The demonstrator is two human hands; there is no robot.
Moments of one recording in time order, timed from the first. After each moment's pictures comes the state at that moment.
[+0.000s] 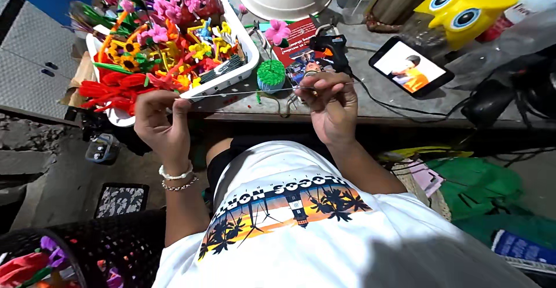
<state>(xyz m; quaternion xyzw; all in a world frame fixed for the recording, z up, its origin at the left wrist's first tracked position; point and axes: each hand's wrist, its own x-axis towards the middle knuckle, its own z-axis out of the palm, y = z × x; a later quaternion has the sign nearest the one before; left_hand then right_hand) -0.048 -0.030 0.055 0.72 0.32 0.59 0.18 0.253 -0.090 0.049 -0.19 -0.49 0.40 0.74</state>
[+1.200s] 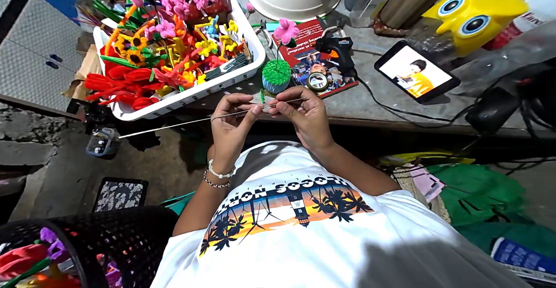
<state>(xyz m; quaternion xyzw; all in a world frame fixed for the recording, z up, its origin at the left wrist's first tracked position) 0.036 -0.063 0.035 0.58 0.27 0.55 0.52 0.219 -0.089 0.035 -0.30 -0.49 0.48 0.66</state>
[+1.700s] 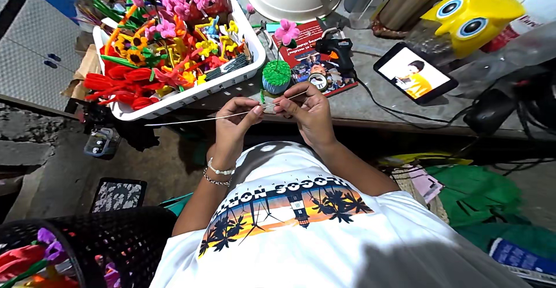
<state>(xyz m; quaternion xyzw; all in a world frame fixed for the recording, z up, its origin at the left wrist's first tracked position) 0.037 -0.057 0.028 0.52 0.24 0.53 0.62 0.226 -0.085 0.034 -0.30 -0.49 0.48 0.67</state>
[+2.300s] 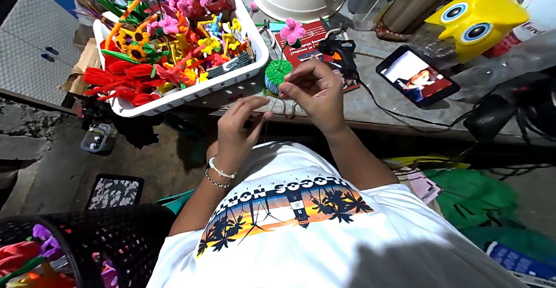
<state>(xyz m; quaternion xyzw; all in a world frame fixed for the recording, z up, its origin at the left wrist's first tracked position) 0.035 -0.054 0.029 0.80 0.31 0.48 0.17 0.239 -0.054 0.065 -0.34 -0.65 0.27 0.63</state>
